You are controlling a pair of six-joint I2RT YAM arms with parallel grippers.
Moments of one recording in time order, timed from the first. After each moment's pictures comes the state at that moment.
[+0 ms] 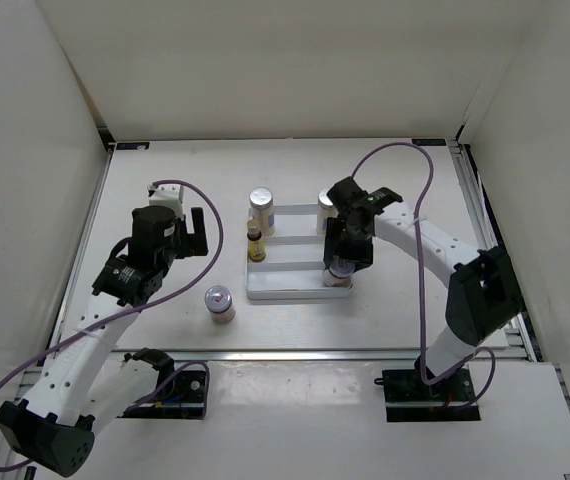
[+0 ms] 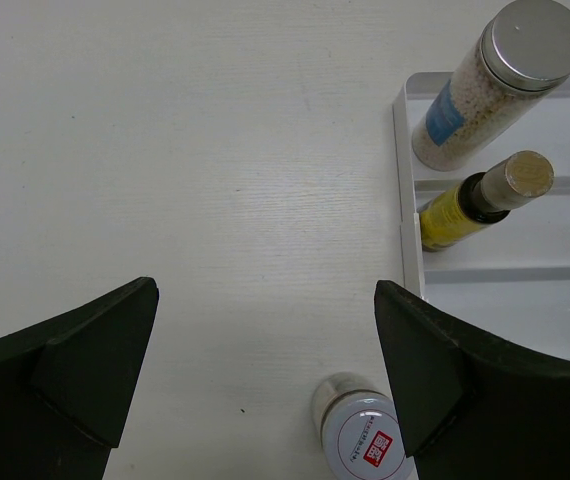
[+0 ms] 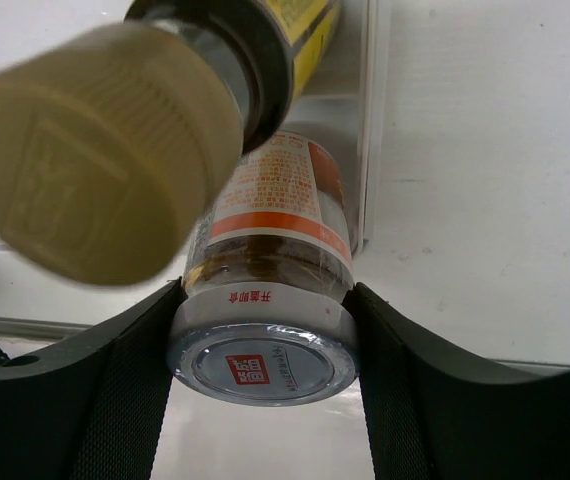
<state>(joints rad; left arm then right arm) -0.39 0.88 0.92 -0.57 -0.33 -0.19 0.61 1.63 1.32 -1.01 -0.02 0.64</state>
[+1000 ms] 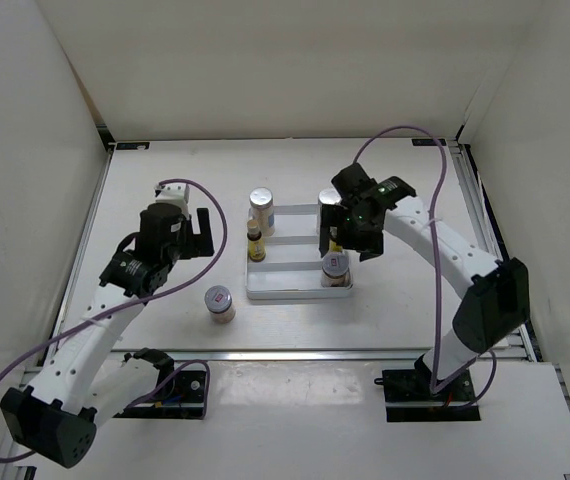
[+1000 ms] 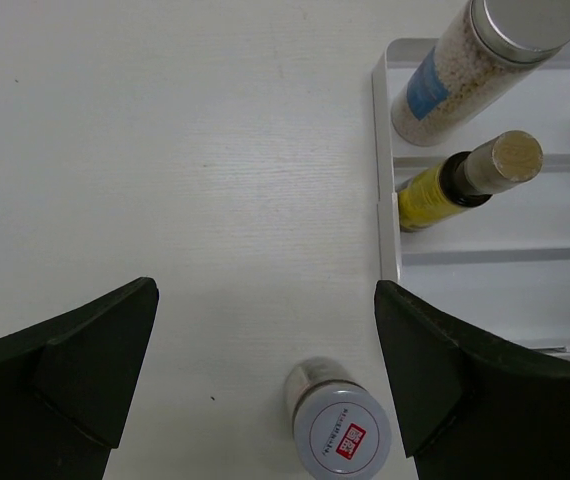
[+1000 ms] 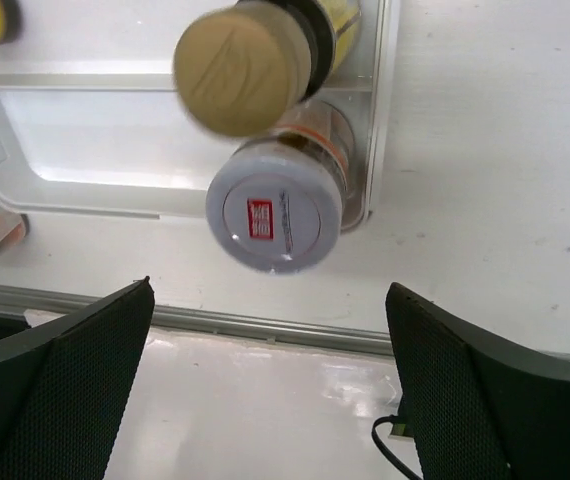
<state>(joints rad) -0.39 0.92 0.92 -0.58 -0.28 -0.24 0.61 1.60 1.44 -1.09 -0.01 0.60</state>
